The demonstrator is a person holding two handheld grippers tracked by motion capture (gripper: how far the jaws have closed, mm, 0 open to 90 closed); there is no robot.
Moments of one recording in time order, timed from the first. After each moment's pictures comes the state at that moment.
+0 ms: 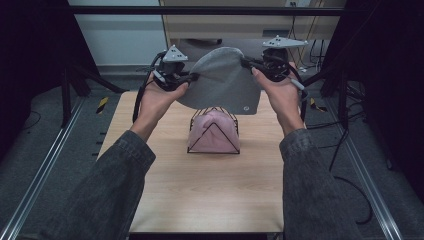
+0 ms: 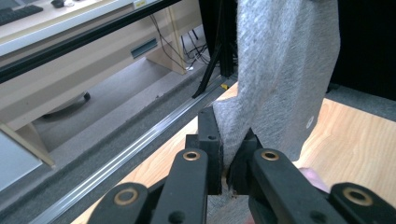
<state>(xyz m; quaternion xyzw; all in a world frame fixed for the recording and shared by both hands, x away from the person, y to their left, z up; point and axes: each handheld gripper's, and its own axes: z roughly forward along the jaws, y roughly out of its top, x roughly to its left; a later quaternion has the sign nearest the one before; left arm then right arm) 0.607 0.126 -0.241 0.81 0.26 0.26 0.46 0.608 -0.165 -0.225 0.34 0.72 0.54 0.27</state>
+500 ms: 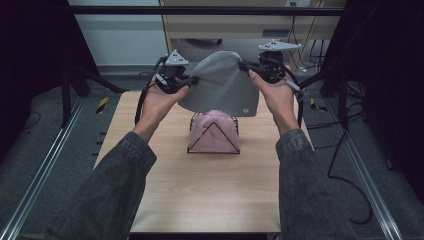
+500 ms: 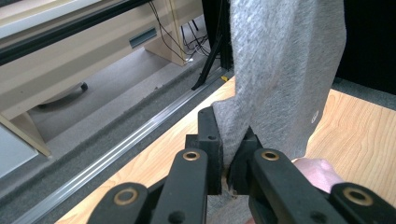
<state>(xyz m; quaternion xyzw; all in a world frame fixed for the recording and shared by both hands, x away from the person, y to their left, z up) 0.618 0.127 -0.260 0.81 0.27 0.25 0.46 0.621 -0.160 -0.241 0.35 0.72 0.53 0.26</state>
